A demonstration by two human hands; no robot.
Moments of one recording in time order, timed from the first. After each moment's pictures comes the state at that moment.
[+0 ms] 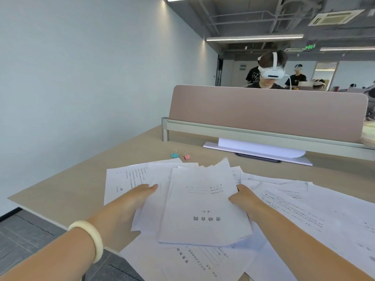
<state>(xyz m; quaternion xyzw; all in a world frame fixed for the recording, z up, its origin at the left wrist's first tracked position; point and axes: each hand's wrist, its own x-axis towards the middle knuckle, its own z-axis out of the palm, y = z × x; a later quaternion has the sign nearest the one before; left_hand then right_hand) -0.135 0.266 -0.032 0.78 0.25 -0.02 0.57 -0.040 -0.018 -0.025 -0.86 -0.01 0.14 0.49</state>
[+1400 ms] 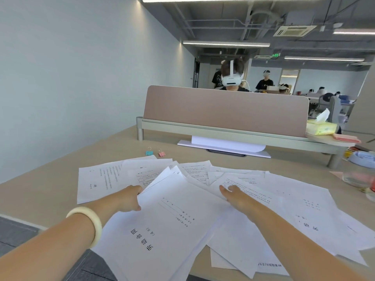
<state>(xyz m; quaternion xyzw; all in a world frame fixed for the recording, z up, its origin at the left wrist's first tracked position) -0.144 0.214 -0.023 0.97 0.10 -0.11 0.19 -0.090 -0.093 -0.017 -0.92 0.03 0.15 0.37</state>
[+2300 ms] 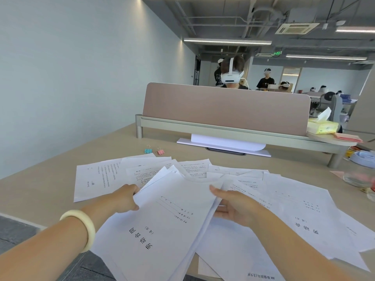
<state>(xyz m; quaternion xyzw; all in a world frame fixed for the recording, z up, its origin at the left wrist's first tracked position) -0.149 0.210 -0.027 0.96 0.13 -0.07 0.22 -0.115 -0.092 -0.012 -0.67 -0.05 0.26 0.69</state>
